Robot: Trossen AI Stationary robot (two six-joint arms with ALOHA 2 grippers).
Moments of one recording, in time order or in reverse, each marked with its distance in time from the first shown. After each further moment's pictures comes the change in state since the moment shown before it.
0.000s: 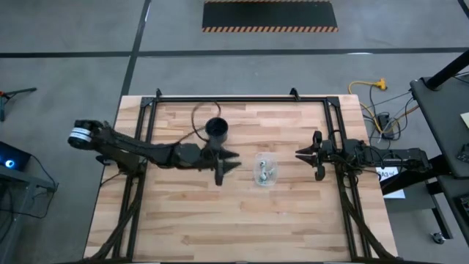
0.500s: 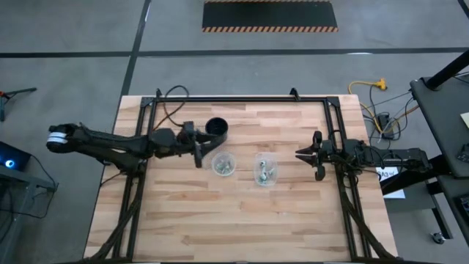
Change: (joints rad) left arm 0.142 -0.351 -0.235 -0.060 0.007 0.056; right arm 0.000 0.000 0.000 0.000 0.000 0.000
